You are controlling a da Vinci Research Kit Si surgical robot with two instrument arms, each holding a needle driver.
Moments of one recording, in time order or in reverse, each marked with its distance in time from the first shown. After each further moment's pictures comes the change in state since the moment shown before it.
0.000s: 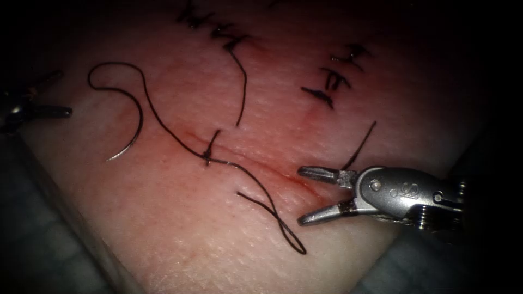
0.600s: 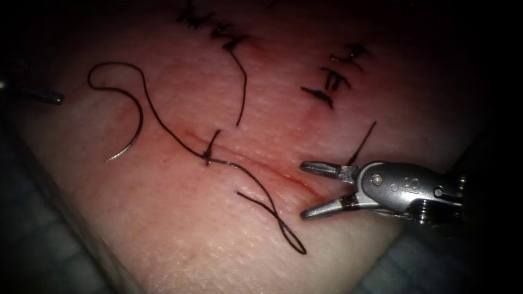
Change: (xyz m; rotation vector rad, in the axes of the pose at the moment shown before) right arm -0.001 0.001 0.000 -0.007 -0.005 0.005; left arm 0.008 0.009 0.003 -0.070 -0.168 0.275
